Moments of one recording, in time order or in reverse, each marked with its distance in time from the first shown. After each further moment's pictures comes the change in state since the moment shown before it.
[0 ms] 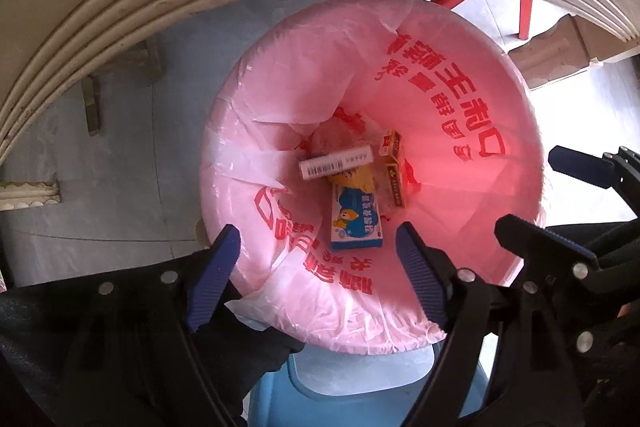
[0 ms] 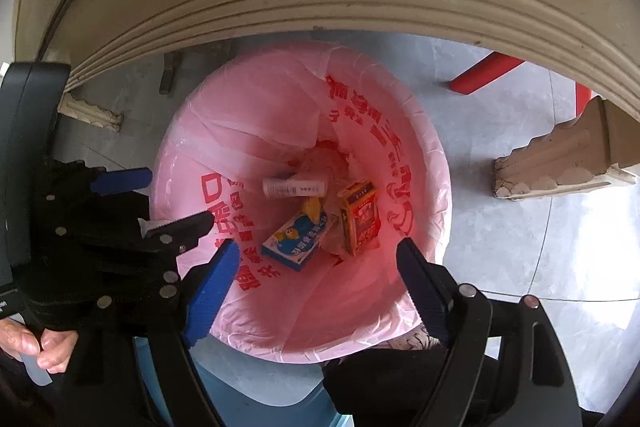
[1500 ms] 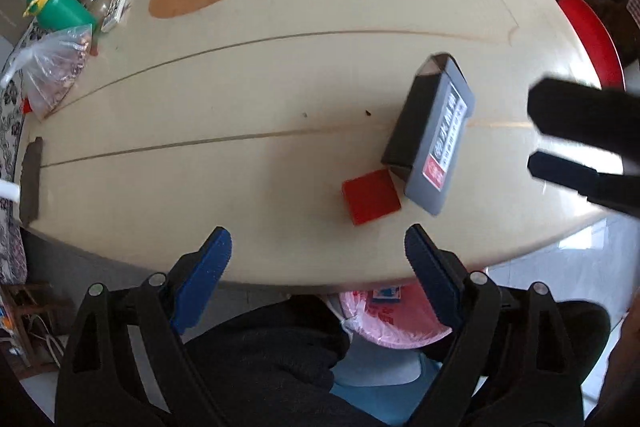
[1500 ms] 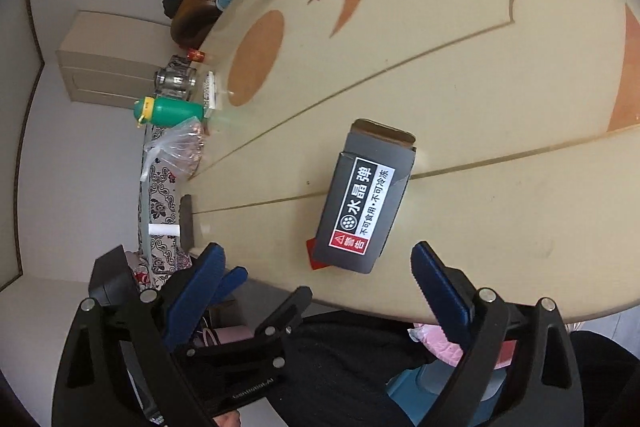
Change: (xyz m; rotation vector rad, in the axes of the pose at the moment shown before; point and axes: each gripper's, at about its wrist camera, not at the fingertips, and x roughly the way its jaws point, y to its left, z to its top) left arm -0.237 0.104 0.081 -0.160 -0.196 0.070; right arm -0.179 0.065 0.174 0.331 -0.120 0.485
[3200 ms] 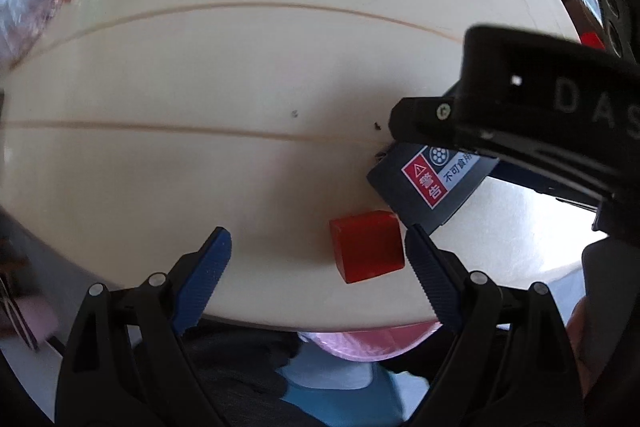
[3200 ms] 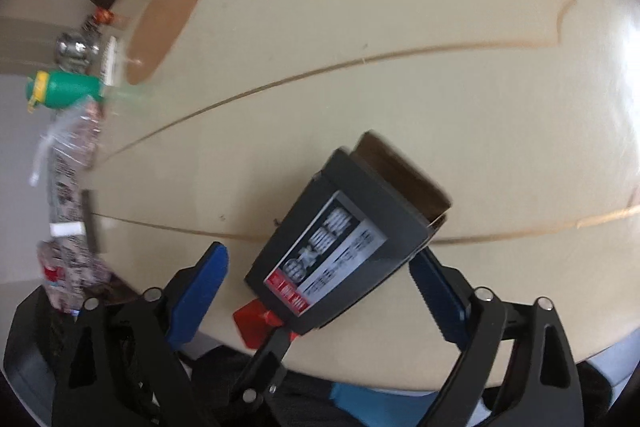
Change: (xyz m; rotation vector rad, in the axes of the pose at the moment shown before) left arm 0.050 0.013 0.016 -0.168 0.102 -0.127; right arm 0.097 0.024 0.047 -0.049 0.127 -0.435
